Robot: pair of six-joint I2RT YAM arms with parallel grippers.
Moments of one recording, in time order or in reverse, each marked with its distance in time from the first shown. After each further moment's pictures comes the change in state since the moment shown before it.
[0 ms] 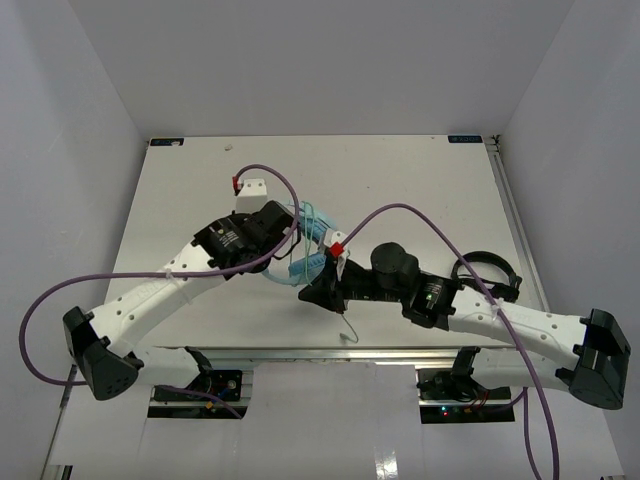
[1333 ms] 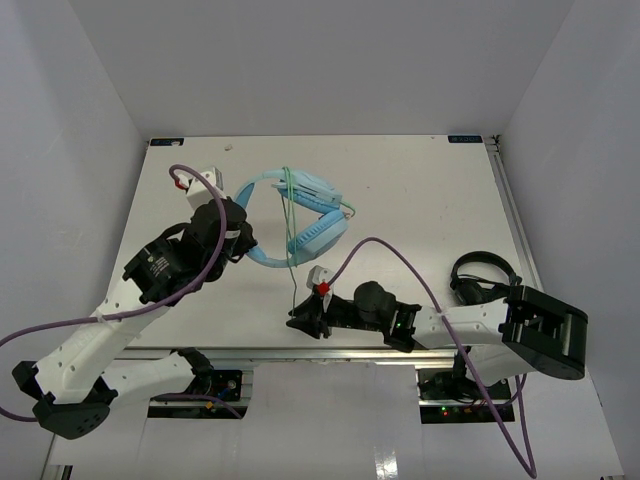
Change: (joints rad) left arm 0.042 -0.276 0.012 0.147 0.158 -0.071; right arm 0.119 0.264 -0.302 0.627 0.135 -0.012
